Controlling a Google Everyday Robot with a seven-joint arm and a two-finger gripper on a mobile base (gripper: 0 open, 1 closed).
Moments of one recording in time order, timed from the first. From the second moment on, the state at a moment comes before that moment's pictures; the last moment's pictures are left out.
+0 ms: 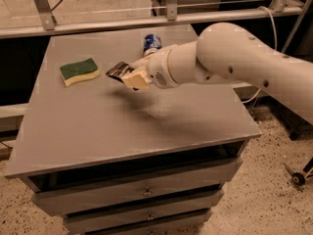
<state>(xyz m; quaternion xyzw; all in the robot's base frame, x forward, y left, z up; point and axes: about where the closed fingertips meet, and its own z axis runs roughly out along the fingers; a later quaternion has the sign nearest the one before) 0.591 0.044 0.897 -0.45 0.73 0.20 0.47</state>
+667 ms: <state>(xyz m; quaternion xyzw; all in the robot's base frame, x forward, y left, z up) 0.622 0.078 0.878 -0.46 0.72 0.24 0.46</state>
